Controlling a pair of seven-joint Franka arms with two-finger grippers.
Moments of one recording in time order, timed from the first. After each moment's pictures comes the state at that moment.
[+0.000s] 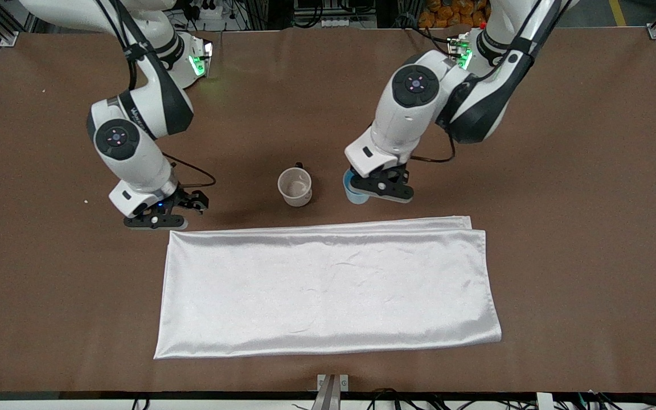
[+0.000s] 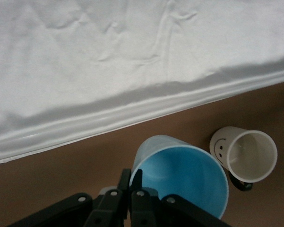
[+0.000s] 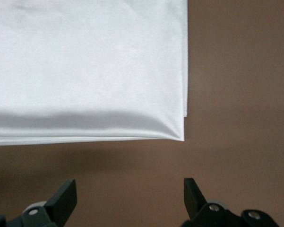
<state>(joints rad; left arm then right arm) -0.41 0.36 -0.34 -1.68 0.08 2.12 -0.51 -0.09 0.24 0.38 -2.03 -0.24 2.24 0.40</state>
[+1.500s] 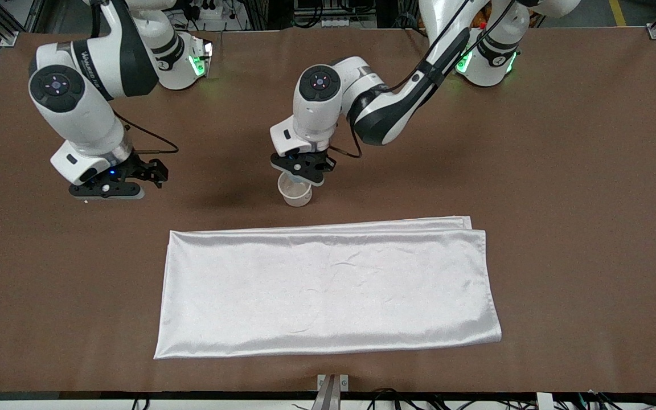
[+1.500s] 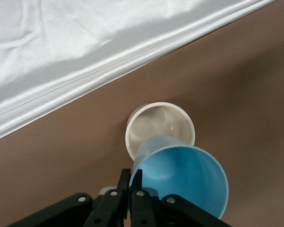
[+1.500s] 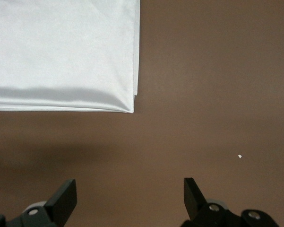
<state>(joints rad) -0.66 0.61 -0.30 -1.47 0.09 2.17 -0.53 -0.03 -0.02 0.25 -2.07 -0.18 2.04 0.23</state>
